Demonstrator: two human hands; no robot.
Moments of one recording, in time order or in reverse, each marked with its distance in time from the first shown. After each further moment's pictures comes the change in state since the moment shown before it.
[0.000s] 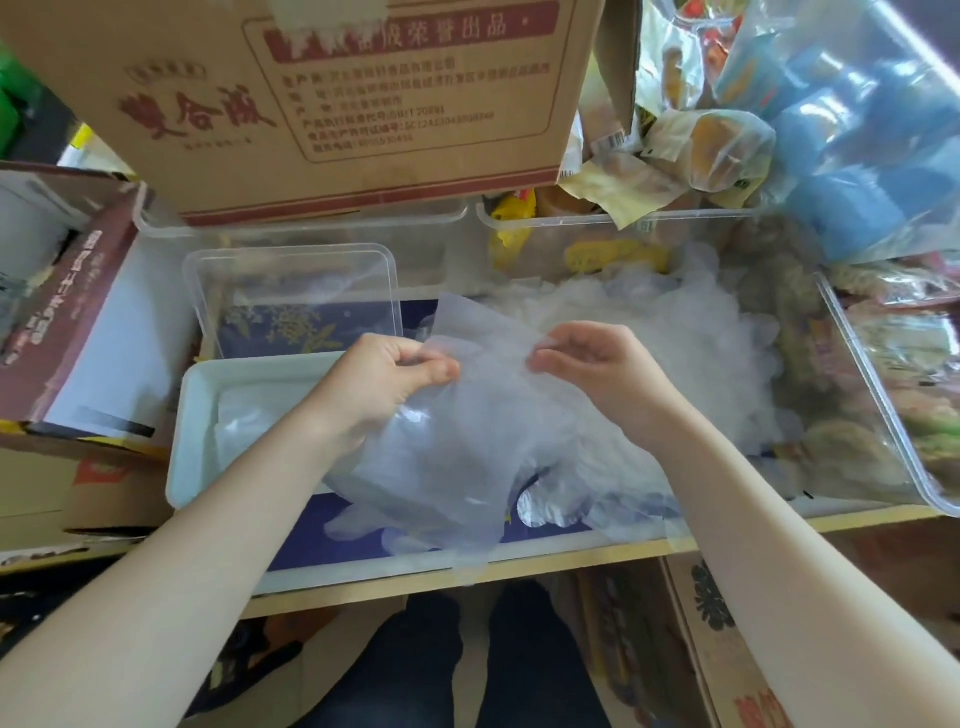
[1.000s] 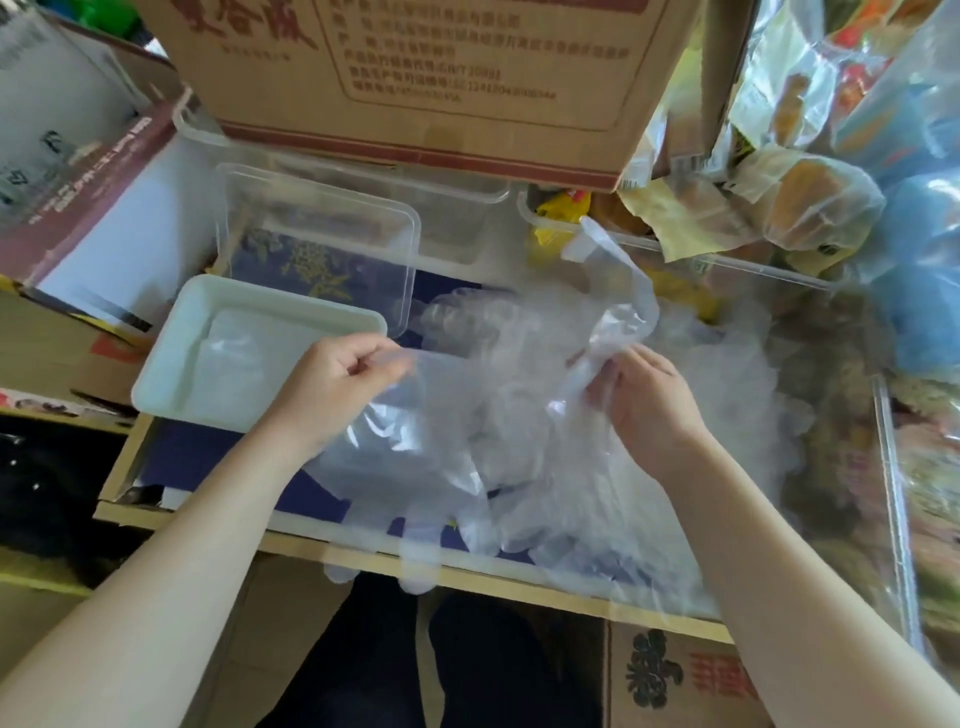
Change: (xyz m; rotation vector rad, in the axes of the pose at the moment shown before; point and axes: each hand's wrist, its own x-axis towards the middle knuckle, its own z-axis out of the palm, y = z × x) left_hand -0.020 -0.029 0.018 0.081 0.351 0.073; right_hand 0.047 0.053 -0.042 0.466 -0.071 0.278
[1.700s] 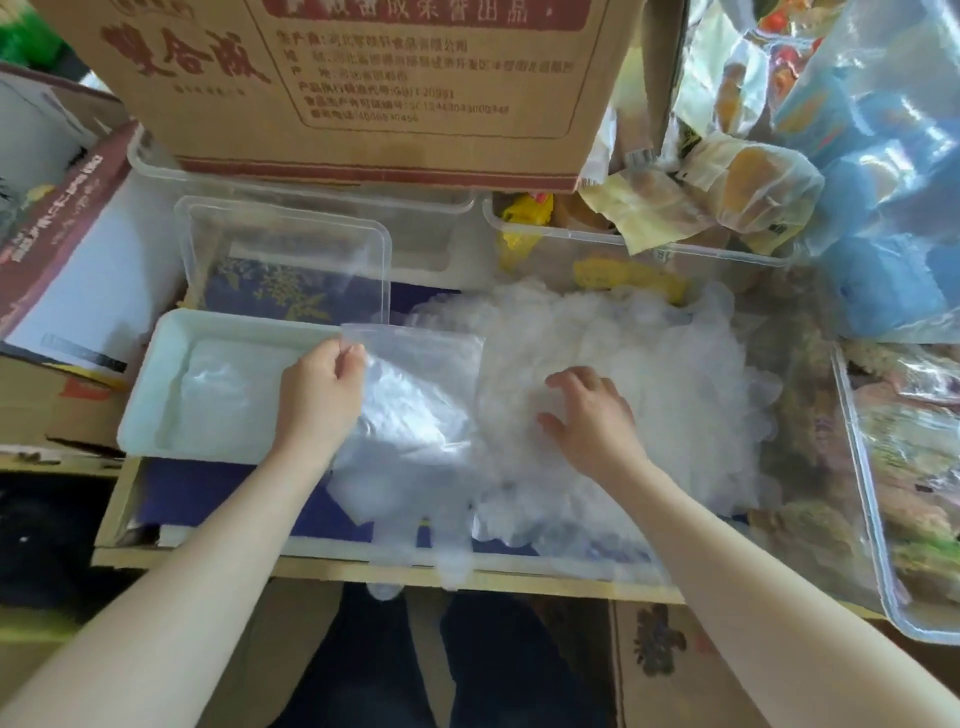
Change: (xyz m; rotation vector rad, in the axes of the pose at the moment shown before) left_hand 0.023 -0.019 0.011 0.306 0.308 -0.147; right_hand -0.002 0.044 0.003 -1.357 0.041 -0.187
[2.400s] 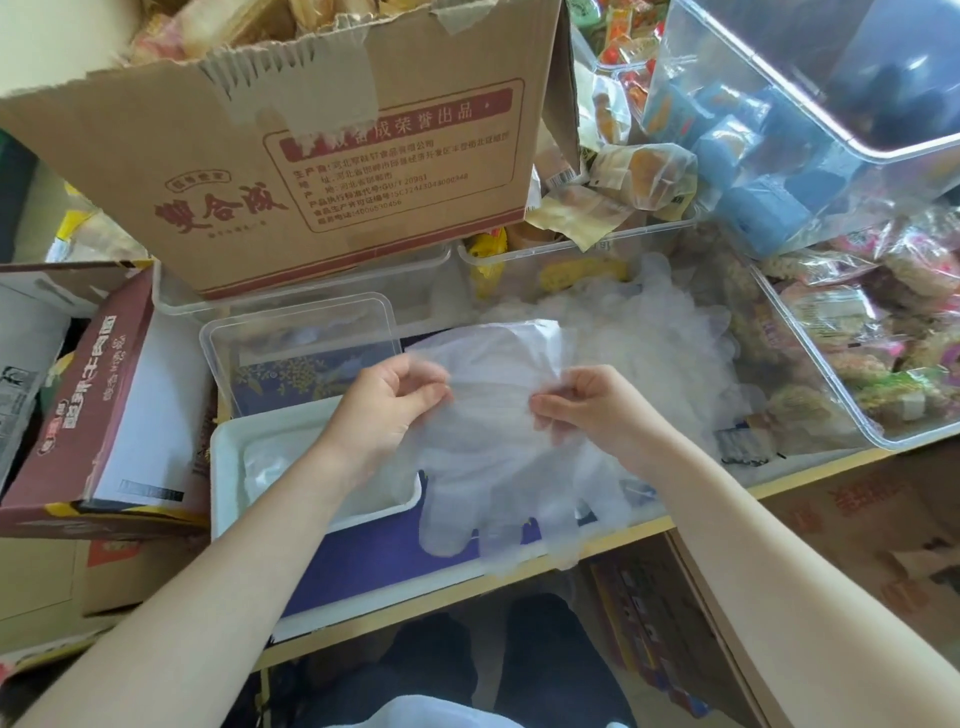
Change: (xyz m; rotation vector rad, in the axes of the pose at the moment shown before) left_hand 0.009 0.036 -0.055 -0.532 -0.714 0.209; right_hand -0.068 -0.097 -0.044 0.999 0.112 0.168
